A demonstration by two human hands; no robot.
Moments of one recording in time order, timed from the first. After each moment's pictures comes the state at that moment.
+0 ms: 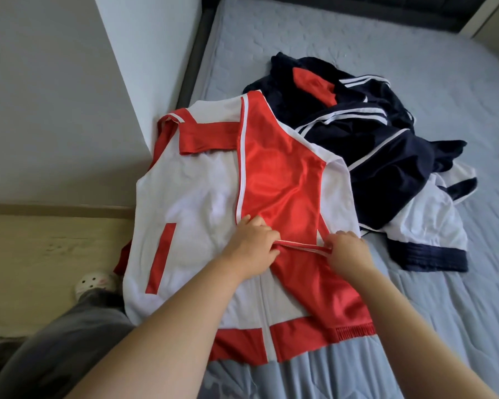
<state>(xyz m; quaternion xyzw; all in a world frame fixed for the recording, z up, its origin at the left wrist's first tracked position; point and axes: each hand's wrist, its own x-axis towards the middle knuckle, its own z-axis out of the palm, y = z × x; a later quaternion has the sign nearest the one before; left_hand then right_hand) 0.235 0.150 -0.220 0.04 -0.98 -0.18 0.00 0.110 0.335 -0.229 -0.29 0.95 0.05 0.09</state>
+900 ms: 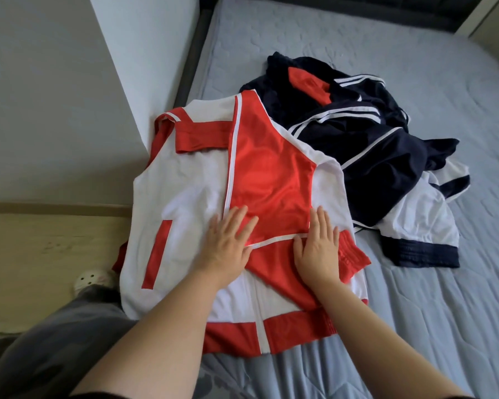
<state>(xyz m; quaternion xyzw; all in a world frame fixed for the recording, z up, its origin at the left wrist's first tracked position) 0.268 0.135 -0.253 0.11 -0.99 -0.09 0.04 0.153 0.309 -0.255 -0.29 0.94 -0.19 -0.03</state>
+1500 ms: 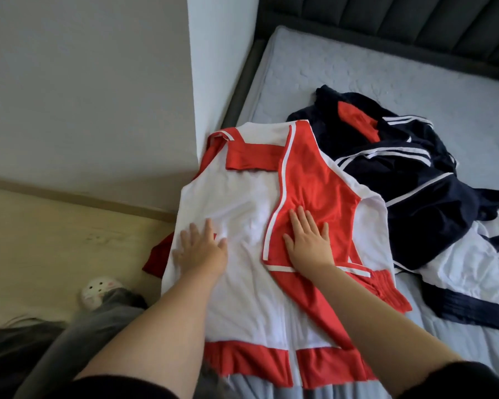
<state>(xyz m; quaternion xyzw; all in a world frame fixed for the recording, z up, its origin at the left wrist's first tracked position) 0.304 0.053 -0.265 0.52 -0.82 -0.25 -0.08 0.133 0.205 -0.256 -0.41 0.91 -0.03 0.04</state>
